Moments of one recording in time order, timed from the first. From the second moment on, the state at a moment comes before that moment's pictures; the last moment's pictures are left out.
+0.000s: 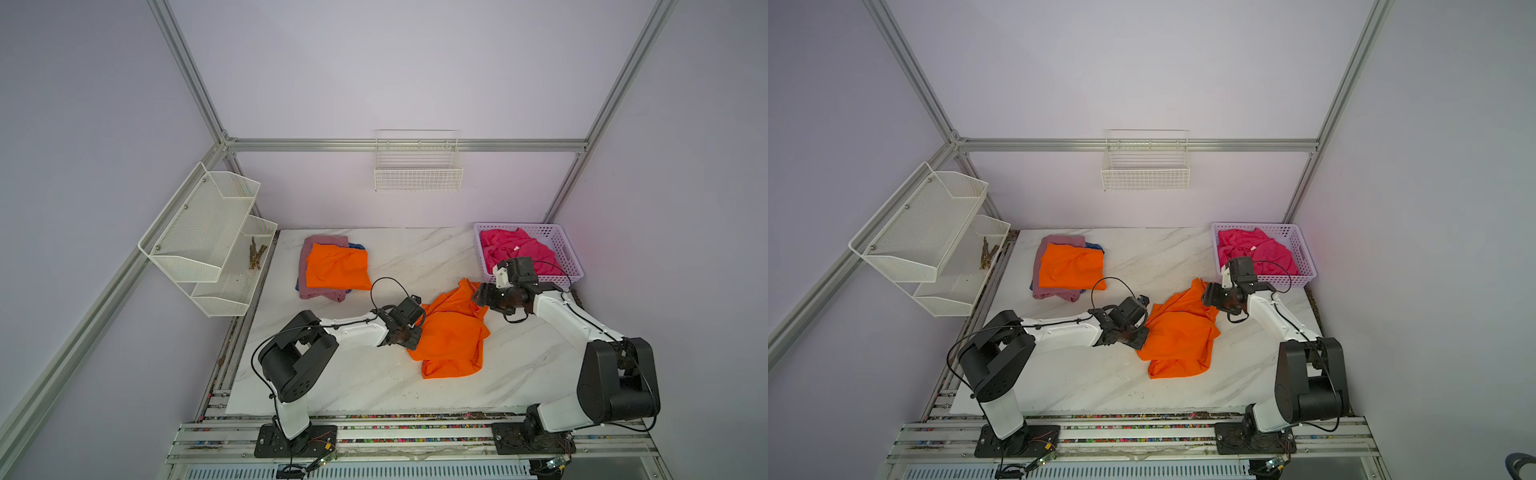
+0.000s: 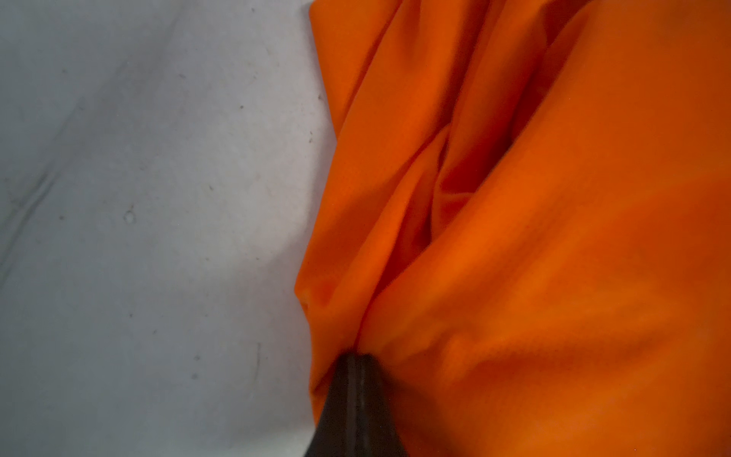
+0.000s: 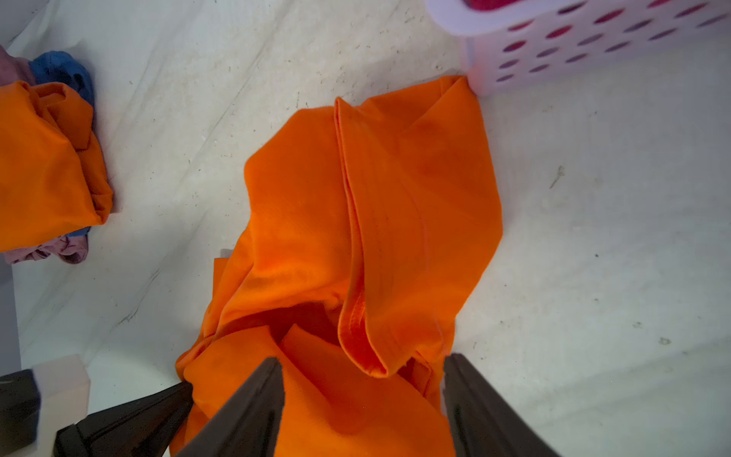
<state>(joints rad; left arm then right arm) -0.83 1.81 1.06 -0.32 -0.08 -0.39 0.07 1.50 0.99 -0.51 -0.29 0.37</state>
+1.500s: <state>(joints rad) -0.78 1.57 1.21 -0.44 -0.04 -0.32 0.13 1.16 1.18 -0.67 -0.30 0.44</state>
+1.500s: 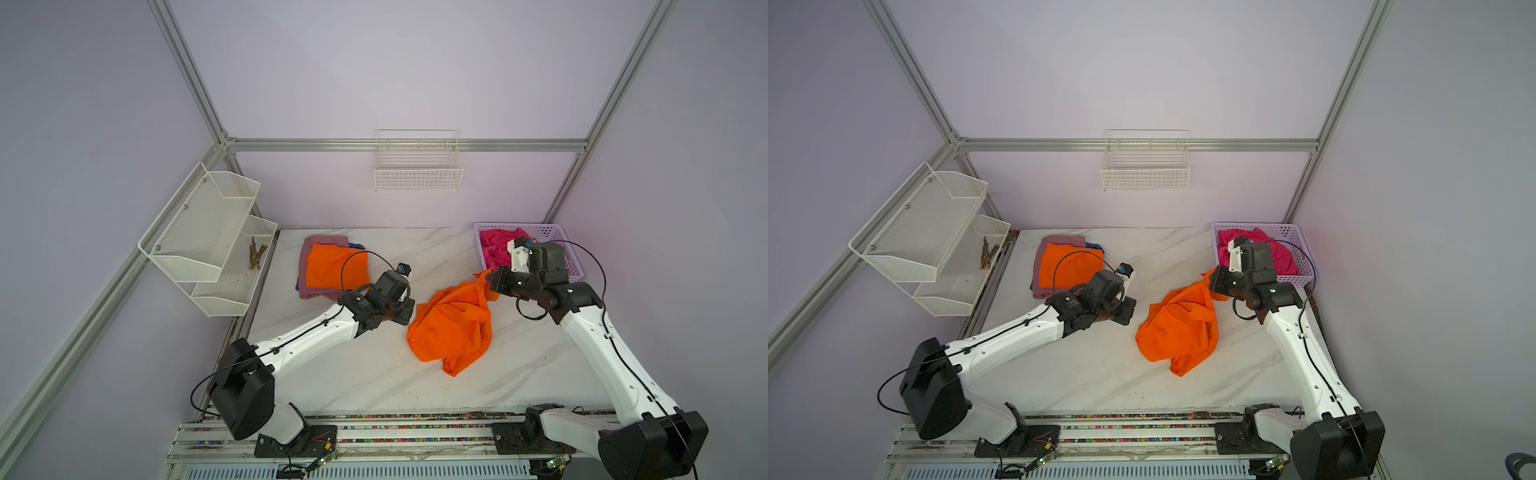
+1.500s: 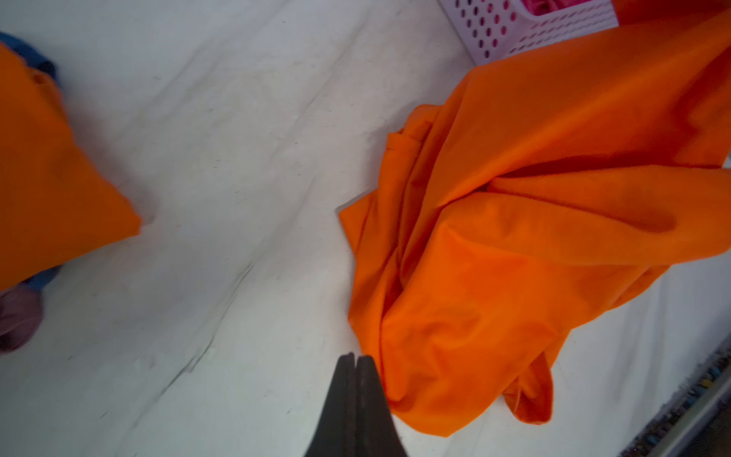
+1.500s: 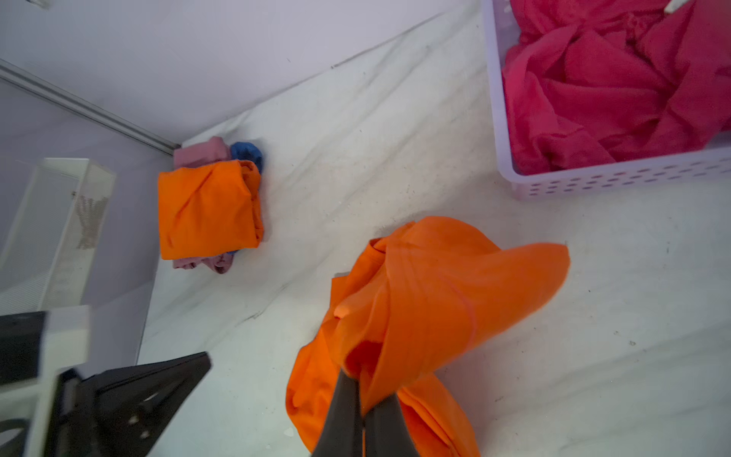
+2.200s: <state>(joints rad) -0.91 1.86 1.38 -0.35 0.15 -0.21 0.14 1.05 1.37 -0.73 -0.24 0.47</state>
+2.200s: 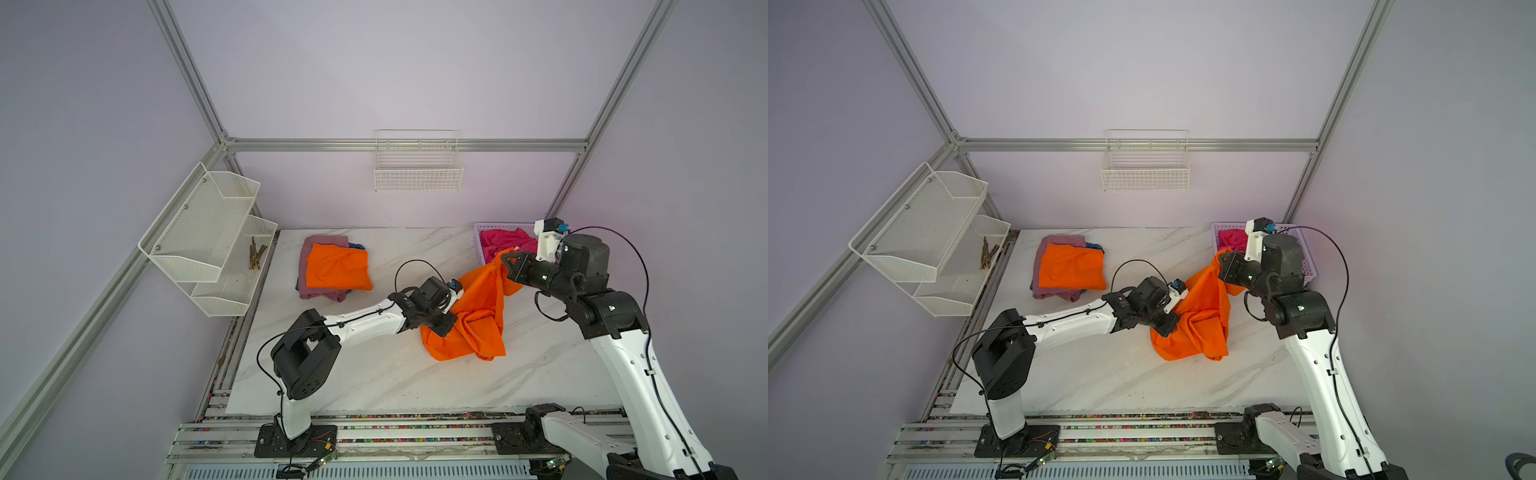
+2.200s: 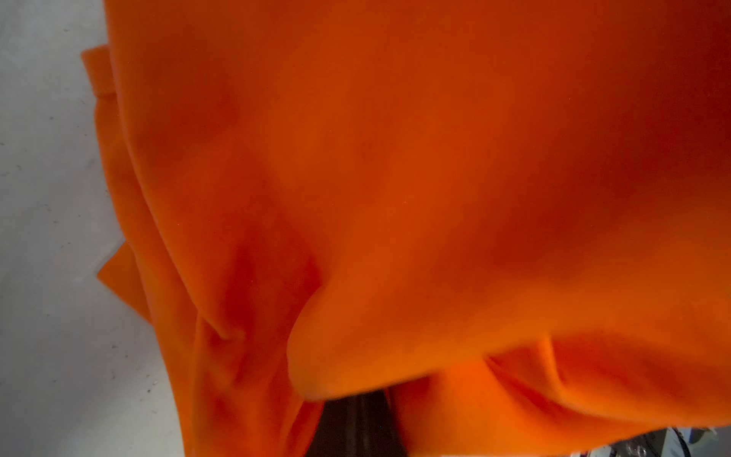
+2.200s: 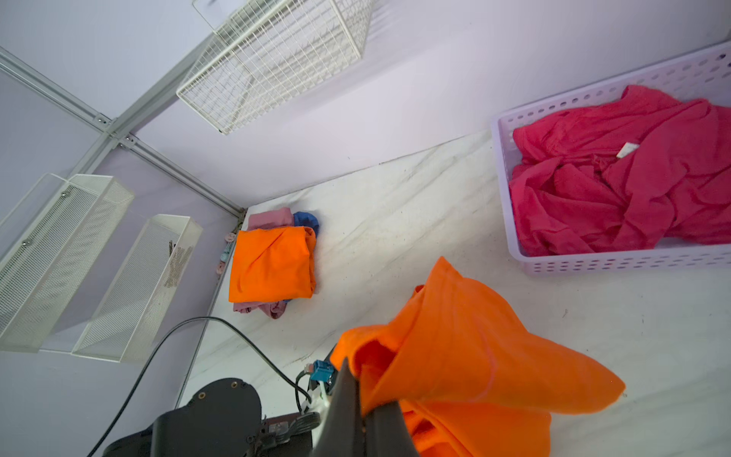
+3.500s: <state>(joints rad) -1.05 2.09 1.66 -0.49 0.14 -0.23 0.14 1.14 1.60 -0.75 -0.26 0.48</state>
